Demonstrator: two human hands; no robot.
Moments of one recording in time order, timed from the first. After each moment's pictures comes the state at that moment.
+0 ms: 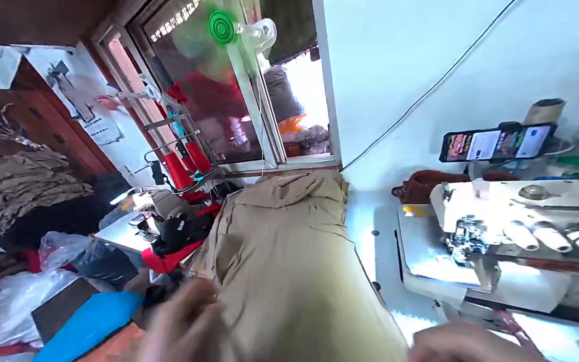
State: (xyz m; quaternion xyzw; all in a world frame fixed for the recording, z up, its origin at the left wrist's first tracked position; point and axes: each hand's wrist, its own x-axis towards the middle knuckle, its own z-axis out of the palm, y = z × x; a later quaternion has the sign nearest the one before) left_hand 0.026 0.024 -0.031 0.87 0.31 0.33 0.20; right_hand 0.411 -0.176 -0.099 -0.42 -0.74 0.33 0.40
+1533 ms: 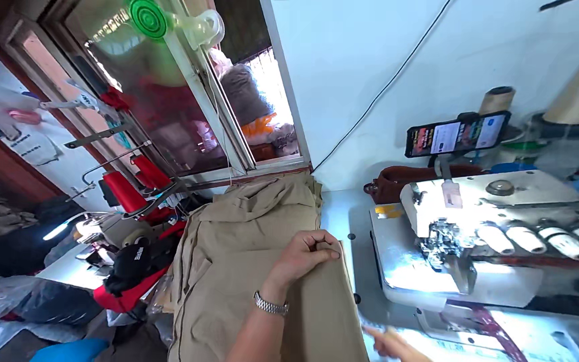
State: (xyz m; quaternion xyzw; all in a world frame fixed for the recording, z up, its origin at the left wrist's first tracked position) left_hand 0.314 0.114 -0.093 0.83 0.02 0.19 0.52; right_hand 0.394 -0.152 -0.218 -0.61 -0.59 0.24 0.47
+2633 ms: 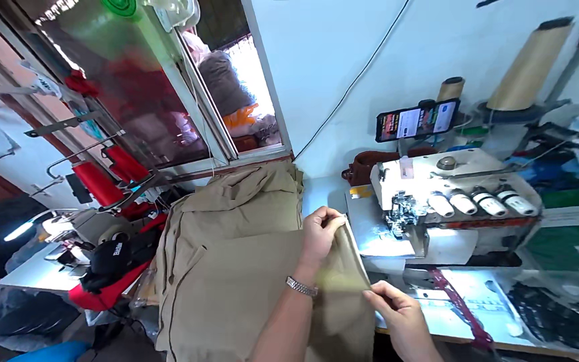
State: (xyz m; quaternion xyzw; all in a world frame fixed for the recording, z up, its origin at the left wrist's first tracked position) left_hand 0.363 0.050 -0.142 0.81 0.08 0.36 0.46; right_hand 0.385 -0.136 -0.234 -0.59 -0.28 0.11 0.75
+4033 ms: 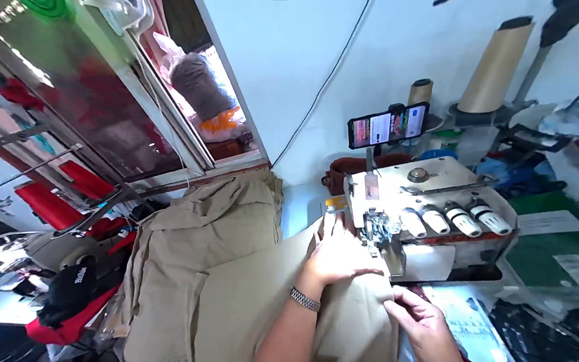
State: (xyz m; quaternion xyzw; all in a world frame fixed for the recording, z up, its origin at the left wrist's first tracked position) left_hand 0.440 0.024 -0.139 0.98 0.08 -0.02 0.19; right_hand 0.456 -0.170 -0.236 -0.57 -0.29 0.10 0.77
